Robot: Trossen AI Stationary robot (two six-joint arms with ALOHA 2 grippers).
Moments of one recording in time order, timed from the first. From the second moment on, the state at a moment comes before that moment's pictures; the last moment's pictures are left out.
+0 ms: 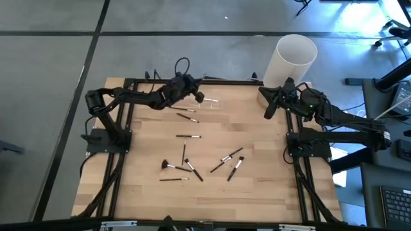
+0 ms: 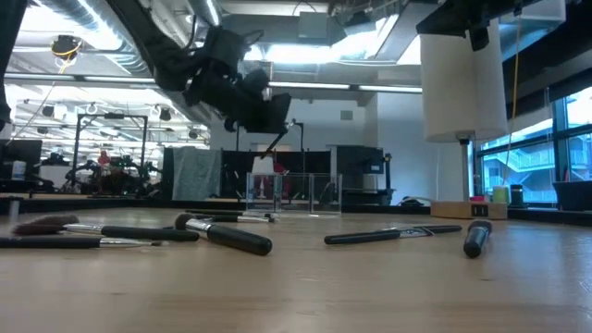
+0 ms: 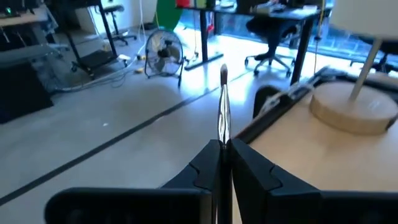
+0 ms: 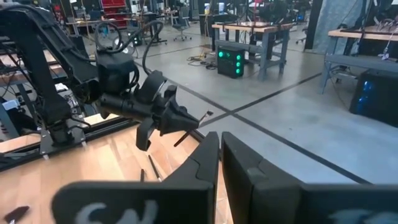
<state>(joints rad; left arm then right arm) 0.48 1.68 0.83 0.62 -0.31 -0.06 -0.26 0.62 0.71 -0.16 0.36 0.08</state>
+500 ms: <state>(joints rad) 0.47 1.69 0.79 0.65 -0.32 0.02 -0.26 0.62 0.71 -0.13 0.36 0.05</state>
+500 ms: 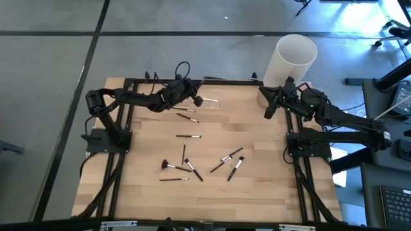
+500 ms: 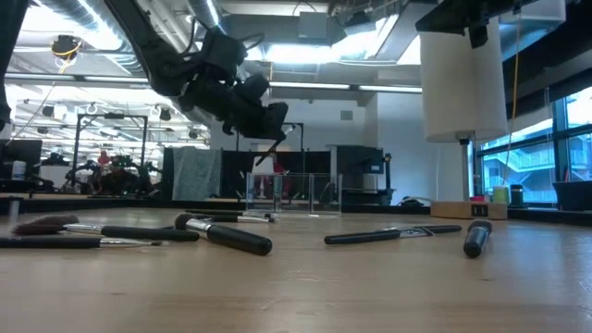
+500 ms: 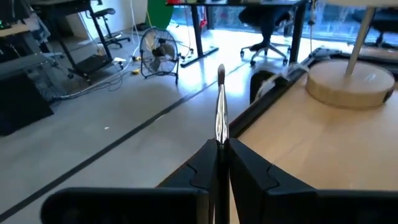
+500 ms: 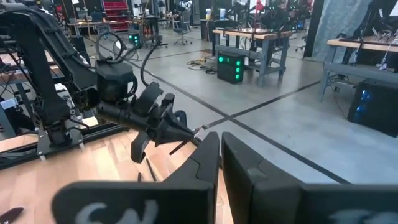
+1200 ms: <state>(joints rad) 0.47 1.78 0.79 0.72 -0.38 0.02 -0.26 0.62 0.71 -0.13 0.36 0.04</state>
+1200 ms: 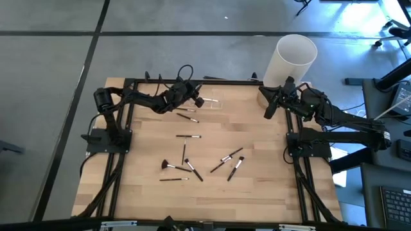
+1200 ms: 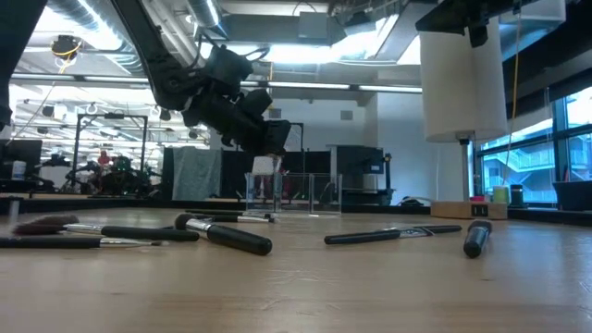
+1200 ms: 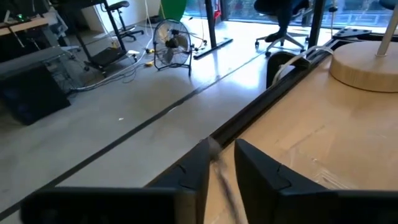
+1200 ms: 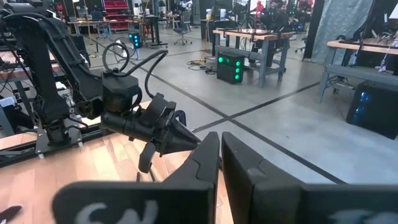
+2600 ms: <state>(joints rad) 0.36 1.75 0.95 -0.31 -0.13 0.43 -0.26 0.62 0.71 -0.13 0.36 0.02</state>
